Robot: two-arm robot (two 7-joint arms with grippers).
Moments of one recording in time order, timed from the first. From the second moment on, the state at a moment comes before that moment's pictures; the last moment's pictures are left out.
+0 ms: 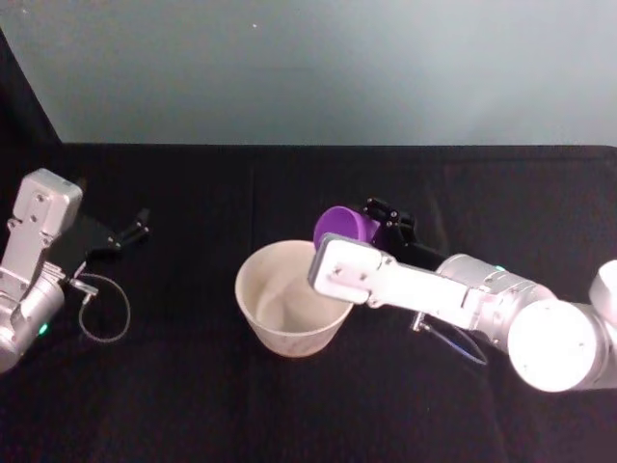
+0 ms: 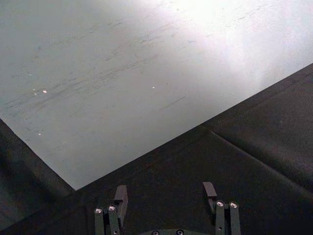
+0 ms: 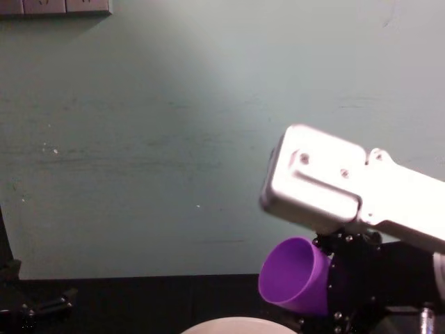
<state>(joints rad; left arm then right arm) -0.20 0.60 0.45 -1.41 -0.25 -0.12 0.03 0.26 0.54 -0.61 -1.87 -0.50 0.37 0.42</state>
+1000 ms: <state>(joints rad) -0.20 0.60 0.45 -1.41 -0.25 -0.12 0.03 0.31 0.50 -0.75 -1.85 -0.86 0.39 0.45</state>
